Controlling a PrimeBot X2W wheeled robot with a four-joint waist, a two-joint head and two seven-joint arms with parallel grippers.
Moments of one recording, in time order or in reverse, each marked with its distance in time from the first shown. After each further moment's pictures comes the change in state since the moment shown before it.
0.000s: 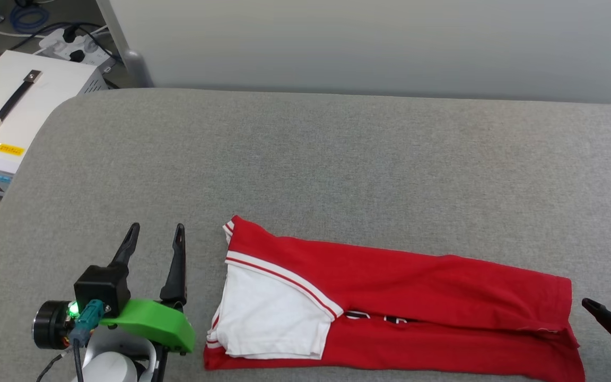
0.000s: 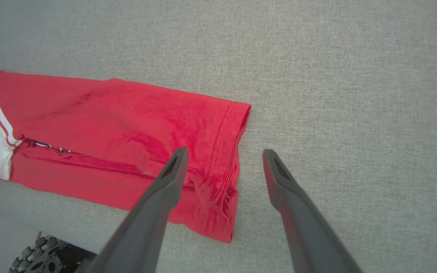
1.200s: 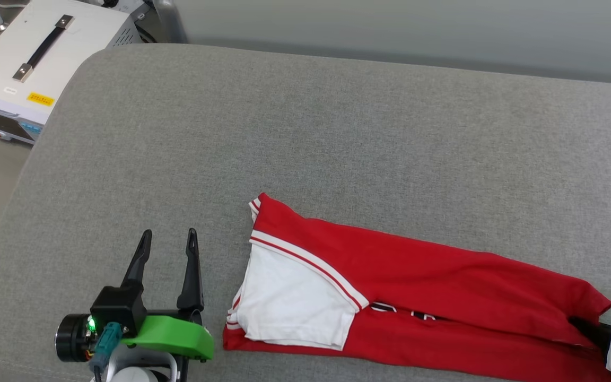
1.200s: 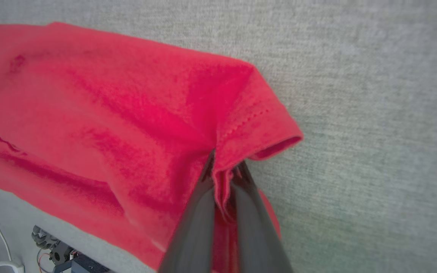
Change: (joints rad) left arm 0.136 -0.429 0.446 0.054 0.444 -0.336 0.000; right arm -0.129 -0.018 0.215 0.278 0.096 -0.006 -0.022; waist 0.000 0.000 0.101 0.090
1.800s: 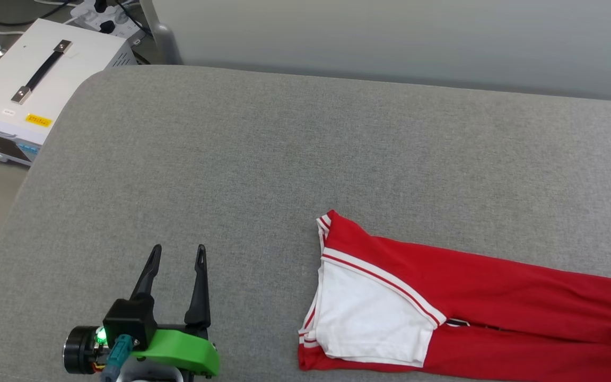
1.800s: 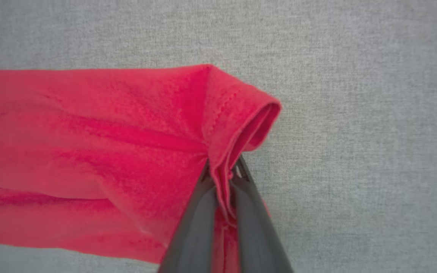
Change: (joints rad) left arm 0.041 -0.050 0.040 0.014 0.083 -0.058 0.000; right arm -0.003 -0.119 -0.108 0.151 -0.048 0.006 -0.089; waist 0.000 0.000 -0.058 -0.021
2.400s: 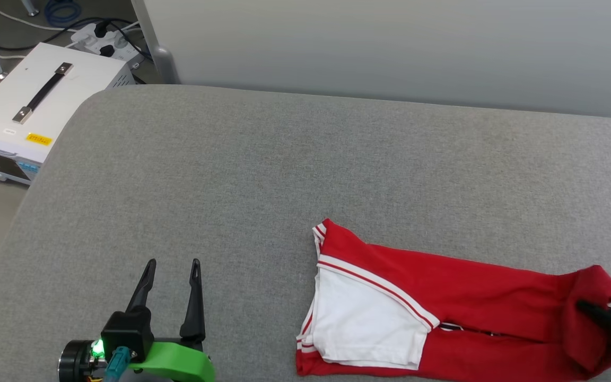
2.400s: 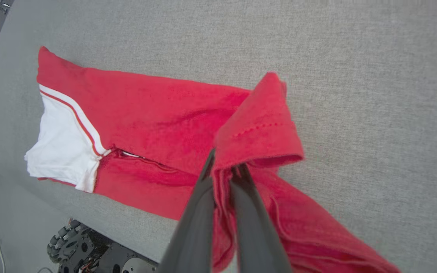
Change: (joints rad) left arm 0.040 -0.007 0.030 0.003 0.030 -0.010 0.000; right arm 0.088 0.091 -0.025 -0.376 0.090 0.000 0.127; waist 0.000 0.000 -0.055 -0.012
